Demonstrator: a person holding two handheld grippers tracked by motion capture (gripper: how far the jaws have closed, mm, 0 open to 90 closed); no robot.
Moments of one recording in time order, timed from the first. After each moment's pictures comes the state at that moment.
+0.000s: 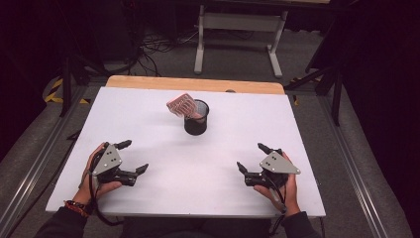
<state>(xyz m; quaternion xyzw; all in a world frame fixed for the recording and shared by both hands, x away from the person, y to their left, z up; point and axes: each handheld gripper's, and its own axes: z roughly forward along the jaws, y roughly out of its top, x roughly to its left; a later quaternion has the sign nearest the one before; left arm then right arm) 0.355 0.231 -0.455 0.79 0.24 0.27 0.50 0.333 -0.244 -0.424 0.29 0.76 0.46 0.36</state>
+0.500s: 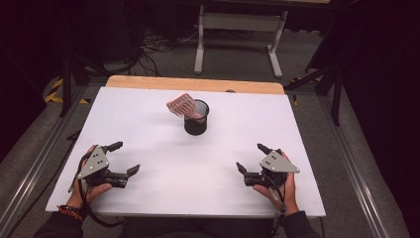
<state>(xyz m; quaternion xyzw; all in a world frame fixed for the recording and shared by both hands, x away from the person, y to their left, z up) 0.348 0.248 -0.457 0.77 0.24 0.26 0.53 0.336 -0.245 -0.431 0.30 0.76 0.46 0.34</state>
